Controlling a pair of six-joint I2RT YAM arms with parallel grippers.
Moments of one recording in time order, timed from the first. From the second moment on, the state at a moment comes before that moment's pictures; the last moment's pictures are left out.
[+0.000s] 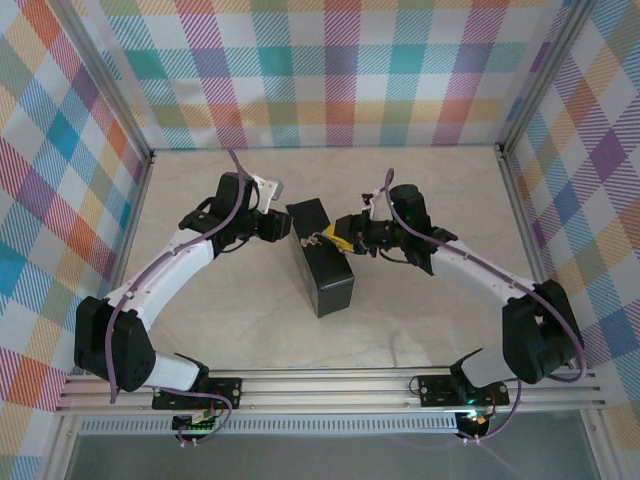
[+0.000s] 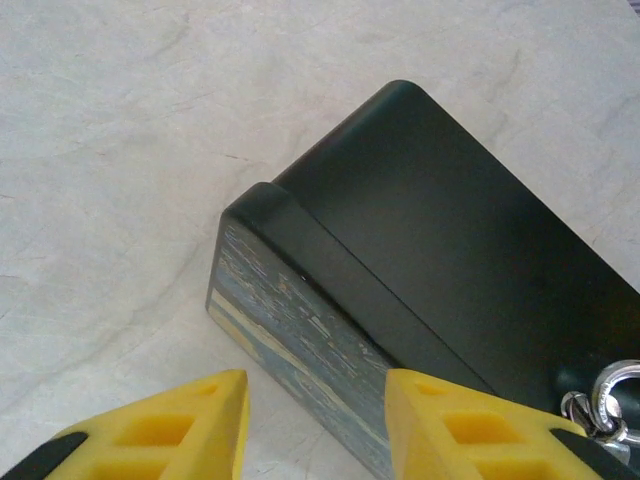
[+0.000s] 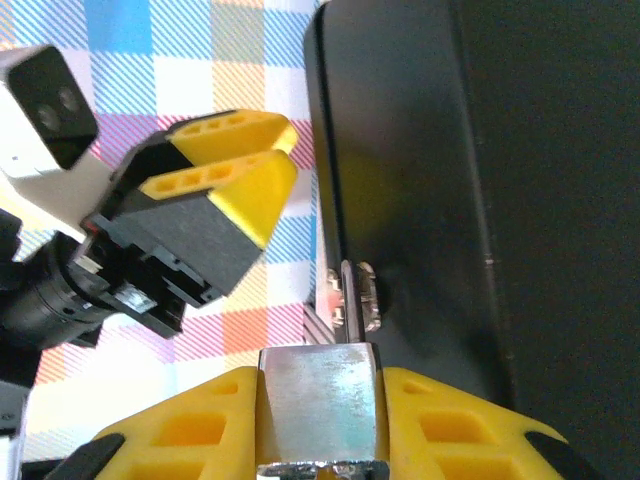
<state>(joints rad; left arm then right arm) -0.40 1.40 1.14 -0.50 0.24 -0.12 0.52 1.41 0.93 0.03 -0.75 1.11</state>
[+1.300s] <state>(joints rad) -0.40 1.67 1.41 -0.53 0.14 -0.27 0.68 1.46 0.99 0.06 -0.45 1.02</state>
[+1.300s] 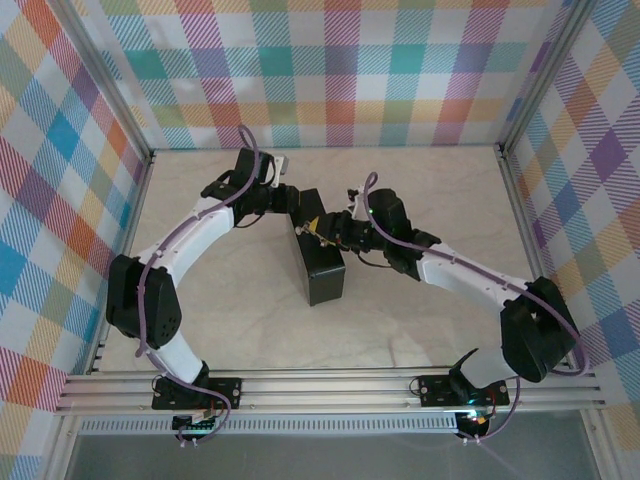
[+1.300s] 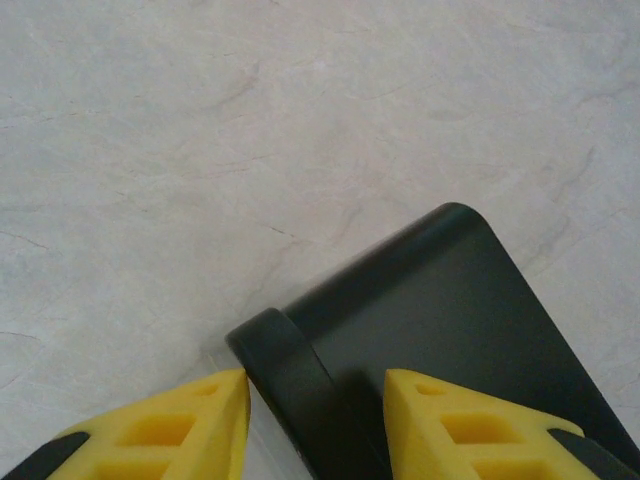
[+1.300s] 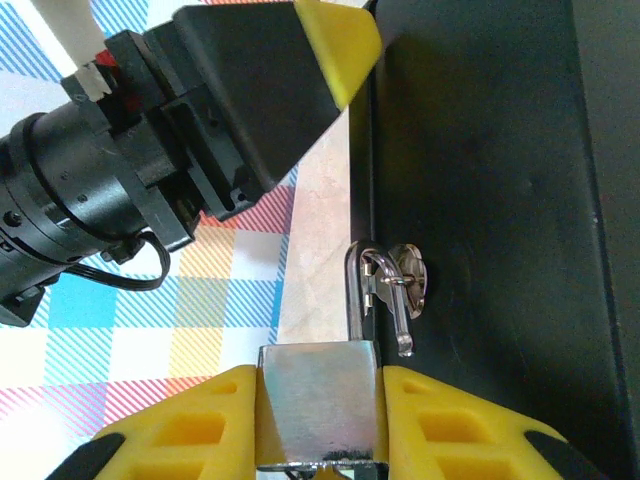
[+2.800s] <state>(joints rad) -0.36 1.67 1.41 -0.52 0.16 -0.28 0.69 1.66 1.33 -0.35 -0.61 0.37</state>
